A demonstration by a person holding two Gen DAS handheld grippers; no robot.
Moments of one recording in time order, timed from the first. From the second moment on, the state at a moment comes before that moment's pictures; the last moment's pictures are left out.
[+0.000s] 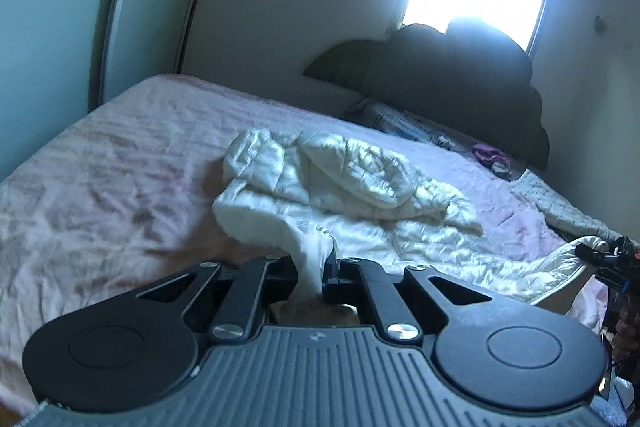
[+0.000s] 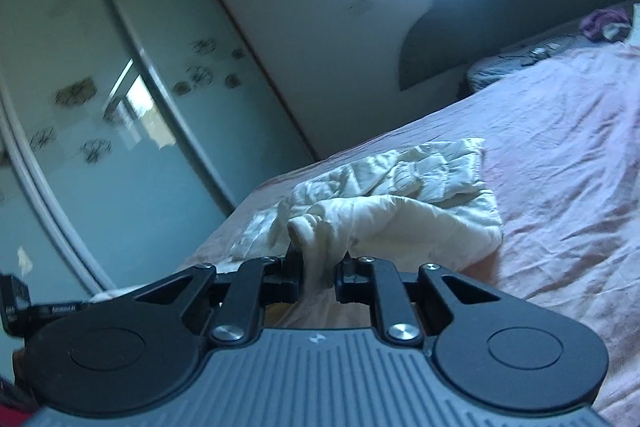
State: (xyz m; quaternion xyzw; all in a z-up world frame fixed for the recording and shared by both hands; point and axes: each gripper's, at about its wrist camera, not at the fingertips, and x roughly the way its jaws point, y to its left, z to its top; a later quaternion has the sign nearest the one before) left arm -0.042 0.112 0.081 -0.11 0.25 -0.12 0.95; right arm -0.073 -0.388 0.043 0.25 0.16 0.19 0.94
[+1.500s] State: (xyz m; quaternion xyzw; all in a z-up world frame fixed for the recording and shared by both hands) left arm 0.272 0.054 0.097 -0.03 0.24 -0.02 0.97; right arm 0.211 -0.368 0.081 0.20 0.11 0.09 0.97
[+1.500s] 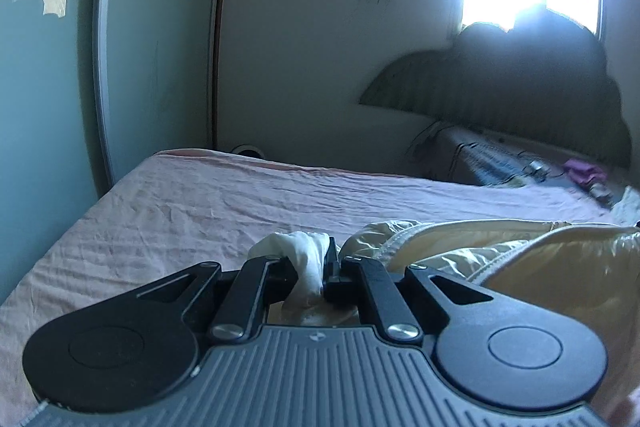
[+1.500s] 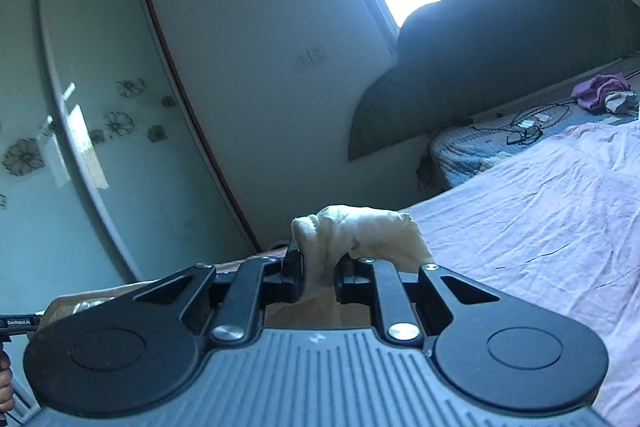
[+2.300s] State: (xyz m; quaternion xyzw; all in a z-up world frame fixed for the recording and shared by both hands) left arm 0.369 0.055 0.043 -0.04 0.36 0.01 0.93; right arm 0.295 -0.367 0.022 0.21 0.20 0.01 0.96
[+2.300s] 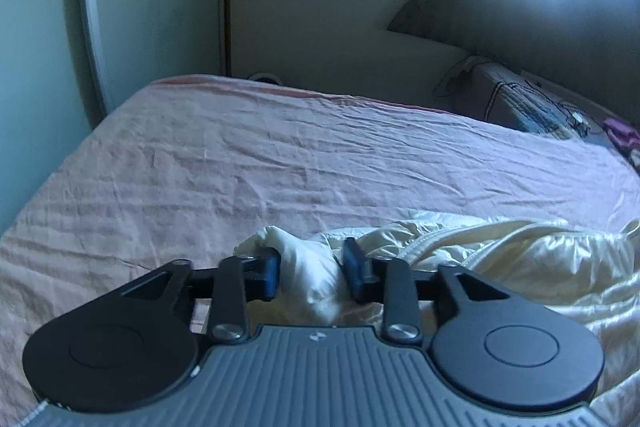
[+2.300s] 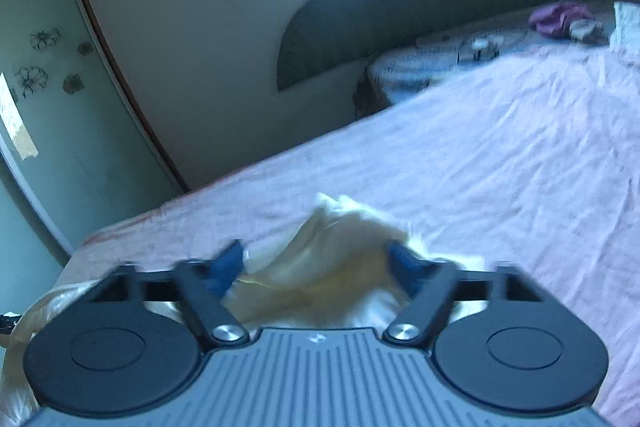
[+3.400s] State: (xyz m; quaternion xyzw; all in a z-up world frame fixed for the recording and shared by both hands) left arm 0.372 -0.007 -0.012 0.12 0.32 0.04 0.94; right arm 0.302 -0.250 0.034 0.03 0.25 0.09 0.96
